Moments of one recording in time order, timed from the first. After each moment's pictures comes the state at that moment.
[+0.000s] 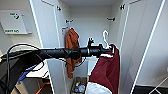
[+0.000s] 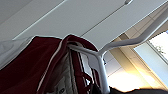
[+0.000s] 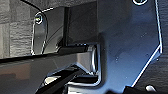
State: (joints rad) left arm -0.04 2.69 -1.27 0.14 0.01 -1.14; right arm -1.60 3.07 -2.69 -0.03 0.03 0.10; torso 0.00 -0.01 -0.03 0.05
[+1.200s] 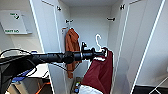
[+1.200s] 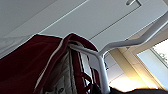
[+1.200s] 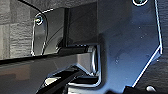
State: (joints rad) left arm 0.03 2.58 -1.21 0.15 0.00 -1.13; right arm -1.60 3.07 -2.69 -0.03 0.03 0.10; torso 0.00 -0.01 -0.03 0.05
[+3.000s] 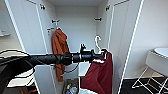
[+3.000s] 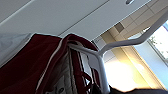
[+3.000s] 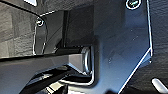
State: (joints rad) left arm 0.04 2.55 -1.17 0.18 0.02 -1.13; right arm -1.60 2.87 -2.46 -0.04 0.03 0.10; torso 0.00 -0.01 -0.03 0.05
